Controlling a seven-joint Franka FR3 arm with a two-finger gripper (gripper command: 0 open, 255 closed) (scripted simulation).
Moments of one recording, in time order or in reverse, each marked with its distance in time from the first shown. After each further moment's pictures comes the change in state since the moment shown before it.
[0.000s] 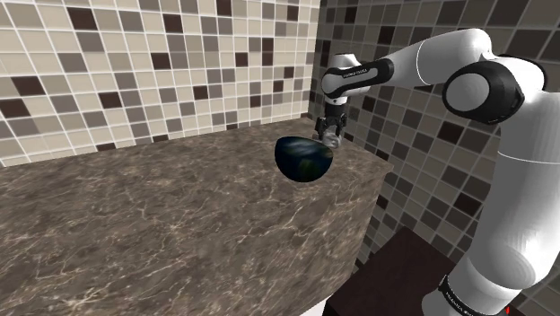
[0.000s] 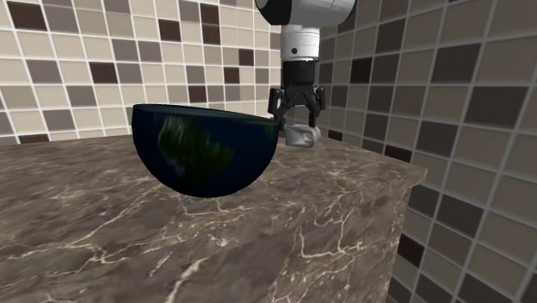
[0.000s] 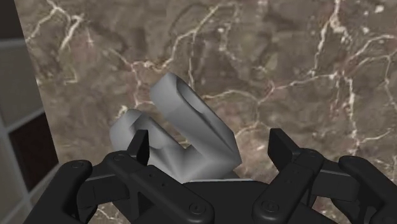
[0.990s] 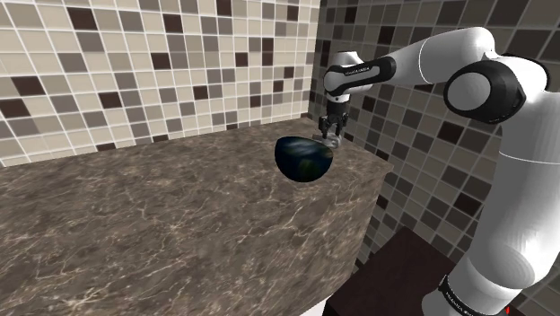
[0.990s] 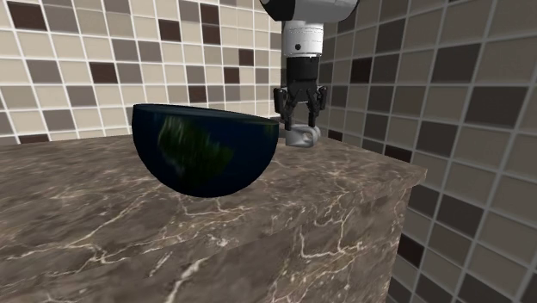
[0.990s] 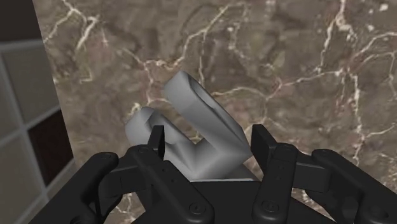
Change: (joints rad) arm -0.007 -0.008 -0.006 0.009 -0.004 -0.010 -0.002
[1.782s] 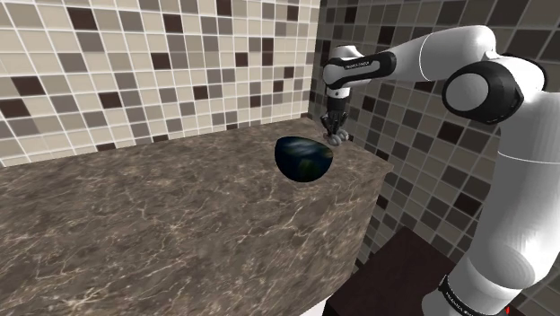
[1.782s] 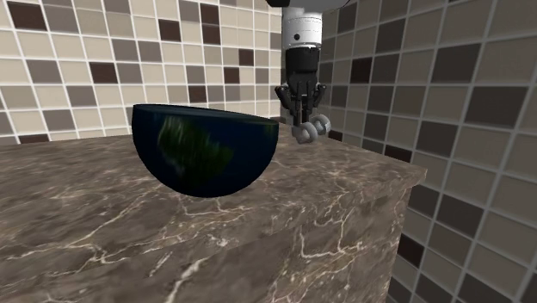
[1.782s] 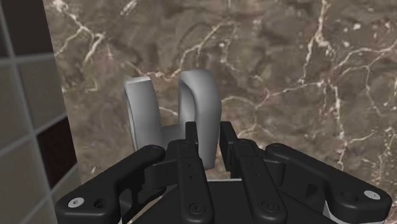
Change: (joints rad) arm 0.001 0.009 0.003 0.070 0.002 -0.119 -0.003
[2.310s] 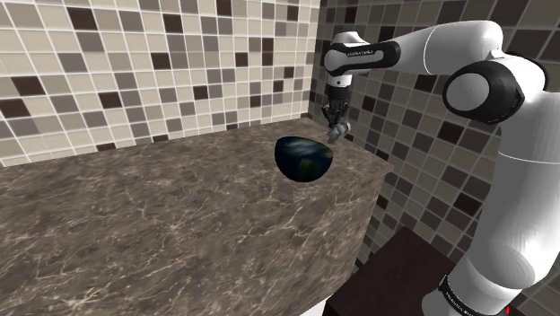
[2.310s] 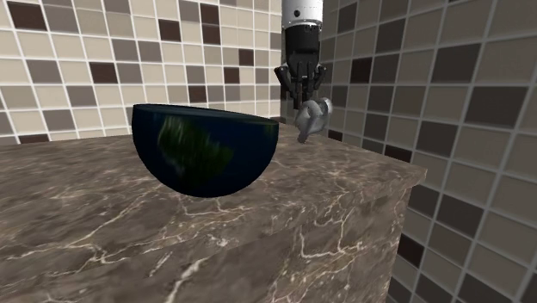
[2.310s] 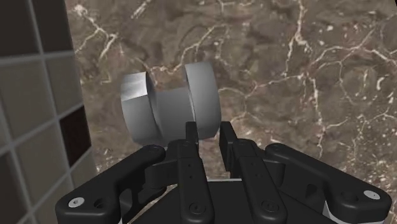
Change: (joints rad) arm 0.000 -0.003 0.000 0.103 0.000 -0.107 0.000
